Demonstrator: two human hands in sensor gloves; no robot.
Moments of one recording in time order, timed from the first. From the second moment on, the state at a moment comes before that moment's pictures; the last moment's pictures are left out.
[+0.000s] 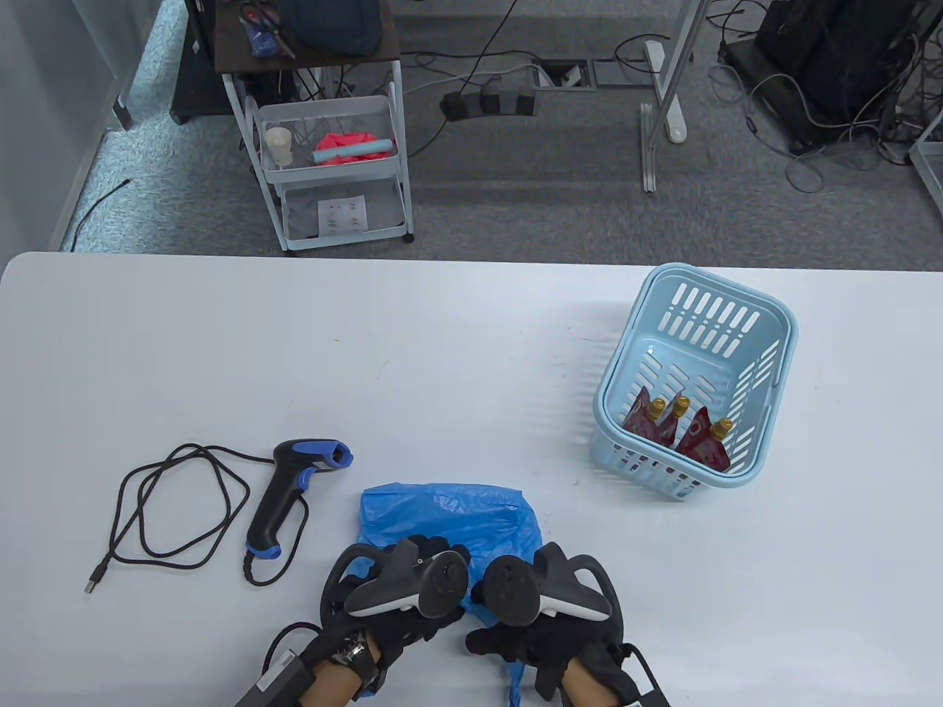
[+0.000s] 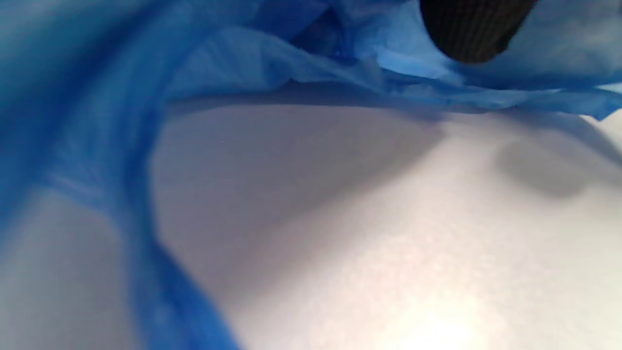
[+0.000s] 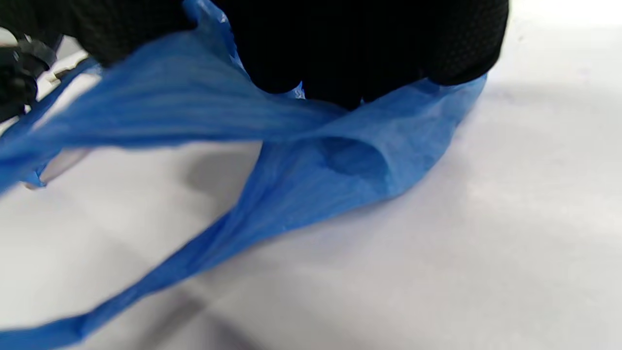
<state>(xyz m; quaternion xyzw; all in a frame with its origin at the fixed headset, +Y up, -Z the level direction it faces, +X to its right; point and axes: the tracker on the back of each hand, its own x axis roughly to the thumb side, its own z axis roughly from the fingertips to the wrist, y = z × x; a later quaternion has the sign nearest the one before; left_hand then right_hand) -0.092 -0.765 -0.163 -0.21 -0.25 0.01 0.94 0.058 -0.759 -0.151 0.26 0.26 0.93 0.07</state>
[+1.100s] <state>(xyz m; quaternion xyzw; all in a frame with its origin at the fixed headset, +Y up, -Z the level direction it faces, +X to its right) -0.105 -0.737 -0.145 -0.12 -0.28 -0.06 0.95 0.074 -0.761 -0.166 0.23 0.23 0.93 0.15</state>
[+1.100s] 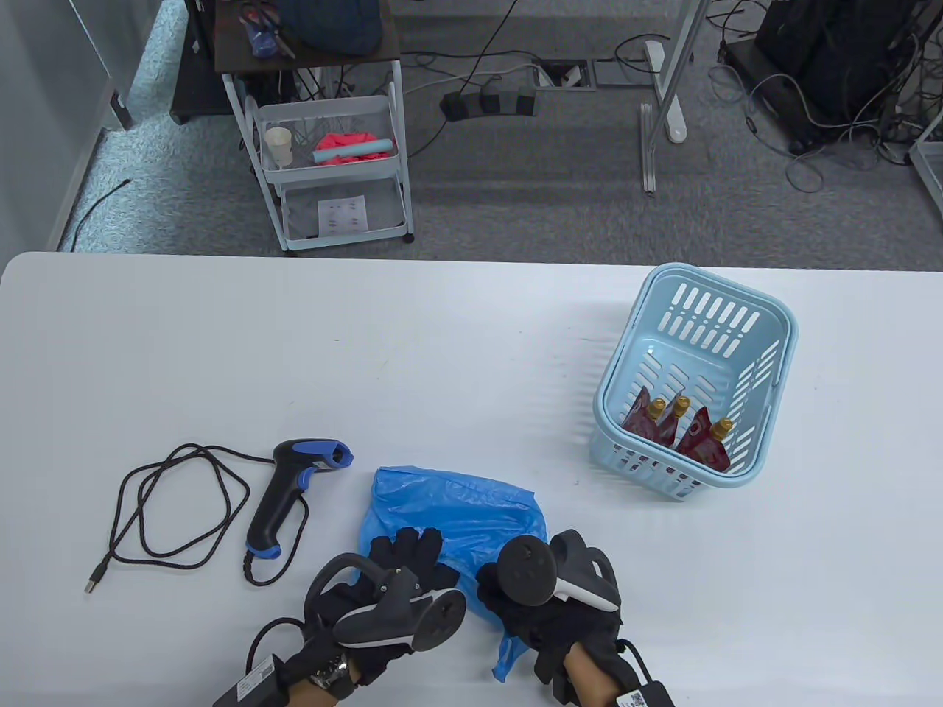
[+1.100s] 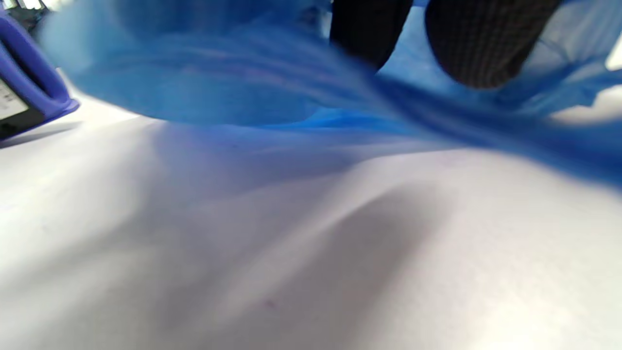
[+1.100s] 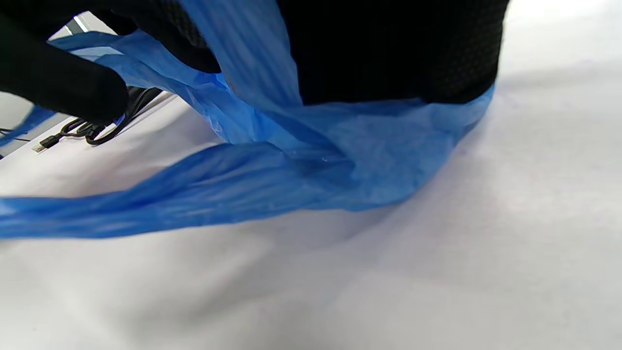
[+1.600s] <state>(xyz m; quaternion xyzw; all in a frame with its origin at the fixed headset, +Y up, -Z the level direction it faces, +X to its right) -0.137 -0.735 -0.168 -0.10 -0.22 0.07 0.97 0.083 -0.746 -0.164 0.21 0.16 0.96 0.12</state>
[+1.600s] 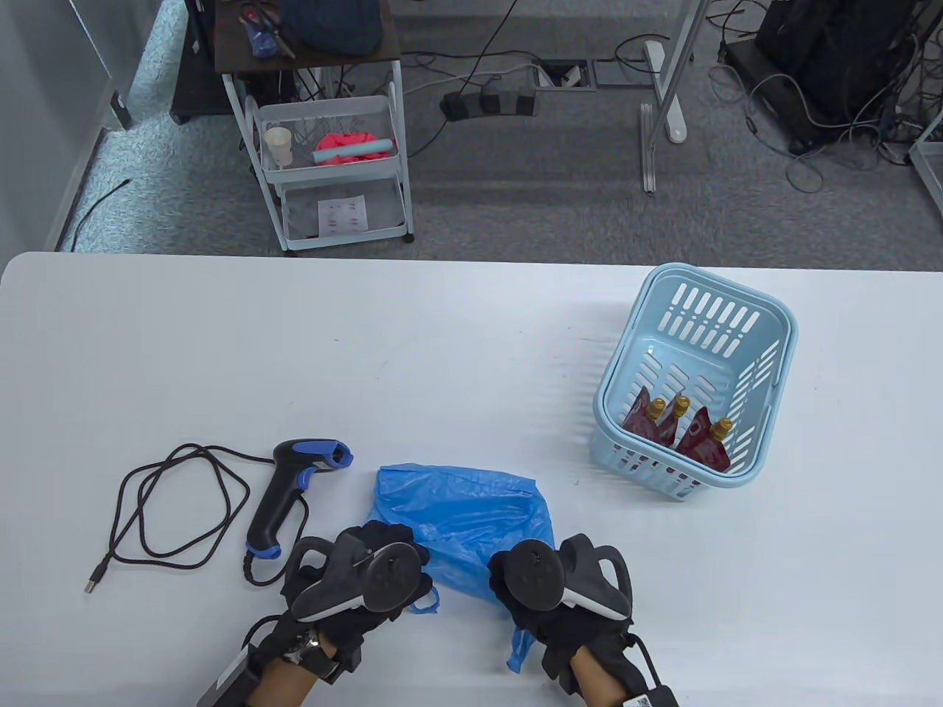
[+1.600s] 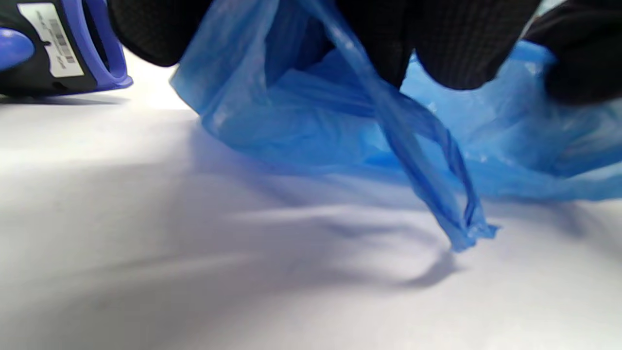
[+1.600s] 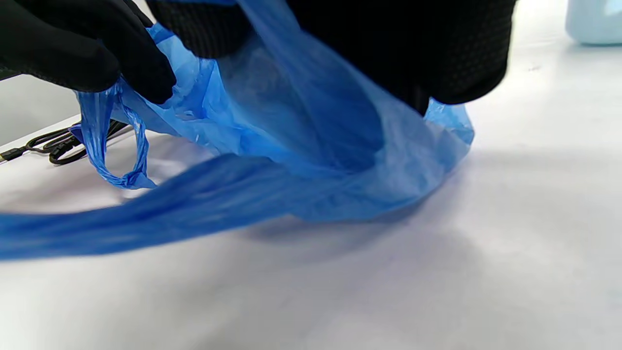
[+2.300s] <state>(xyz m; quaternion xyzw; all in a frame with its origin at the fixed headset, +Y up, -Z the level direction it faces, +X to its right) -0.144 -0.732 -0.173 -0.09 -0.21 0.14 0.96 0.081 -0.745 -0.162 0.22 0.18 0.95 0.11</state>
